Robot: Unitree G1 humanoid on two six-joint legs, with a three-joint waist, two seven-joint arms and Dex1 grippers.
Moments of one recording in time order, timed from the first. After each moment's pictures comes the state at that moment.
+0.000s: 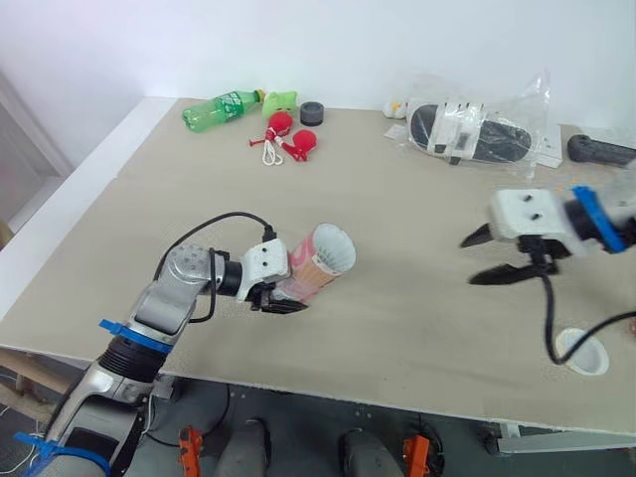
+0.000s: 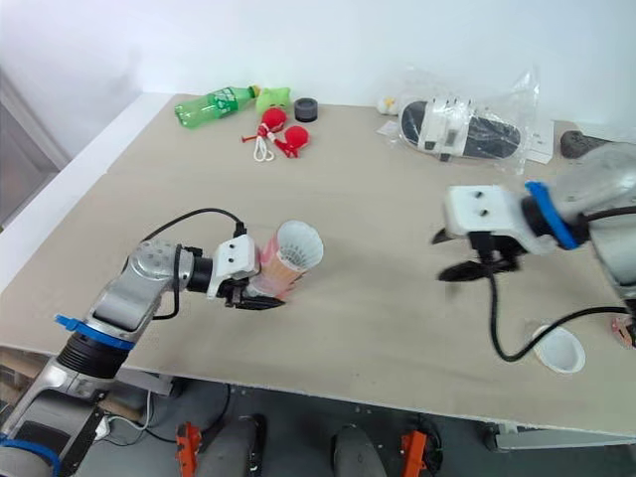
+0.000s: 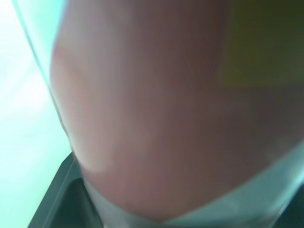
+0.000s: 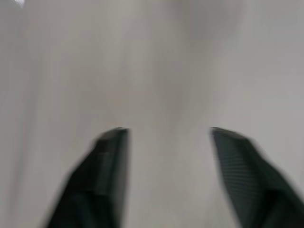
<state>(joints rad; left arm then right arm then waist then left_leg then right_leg) -0.58 0.46 -0.26 0.03 -0.08 0.33 -1.17 -0.76 -1.31 0.23 0.07 0.12 0.24 1.57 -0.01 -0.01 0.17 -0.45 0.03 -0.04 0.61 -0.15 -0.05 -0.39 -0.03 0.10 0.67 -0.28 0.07</state>
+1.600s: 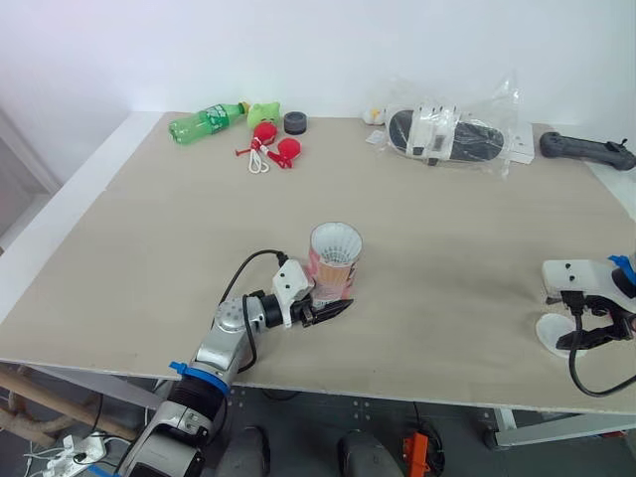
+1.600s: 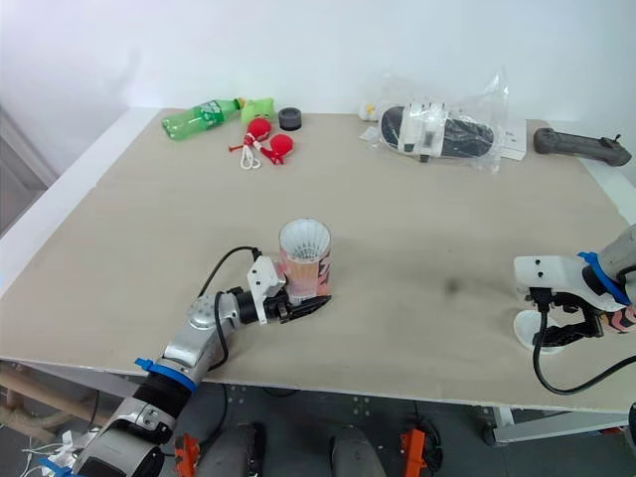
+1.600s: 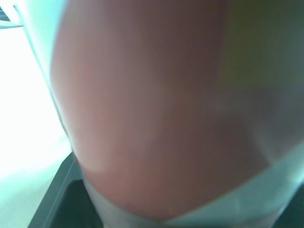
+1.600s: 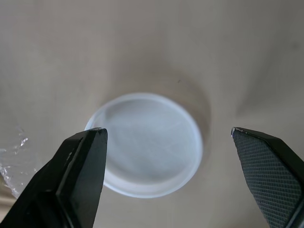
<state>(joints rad) -0.43 0.14 -0.23 0.39 -0.17 -0.12 -0.88 -0.72 -1.22 0.32 0.77 -0.25 -0.15 1.56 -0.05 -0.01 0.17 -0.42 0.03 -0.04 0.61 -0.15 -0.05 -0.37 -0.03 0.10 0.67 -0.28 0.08</state>
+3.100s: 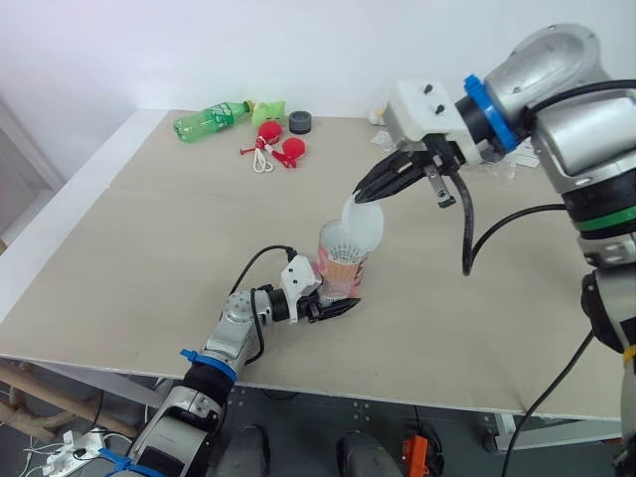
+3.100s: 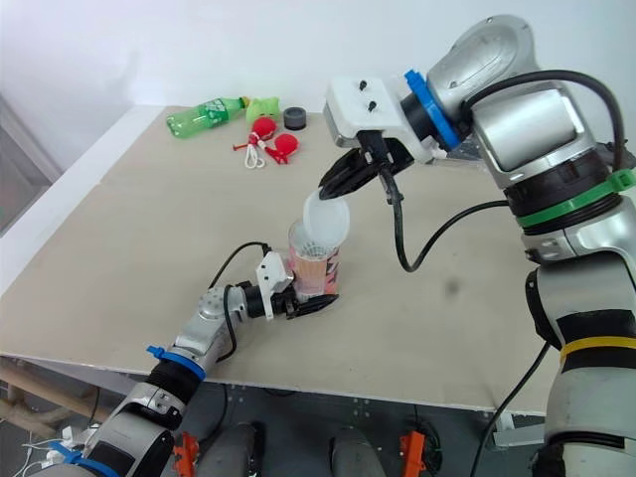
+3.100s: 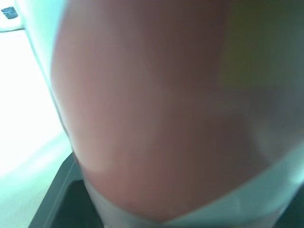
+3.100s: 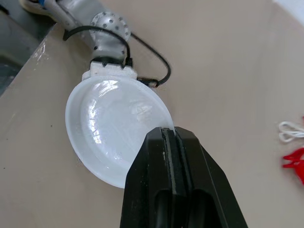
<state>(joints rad) -0.52 0.11 -0.23 0.52 -0.16 -0.17 -0.94 -1.44 -0.82 0.60 0.32 0.29 0.28 1.58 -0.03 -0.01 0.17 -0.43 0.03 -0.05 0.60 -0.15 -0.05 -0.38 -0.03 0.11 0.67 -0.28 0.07</state>
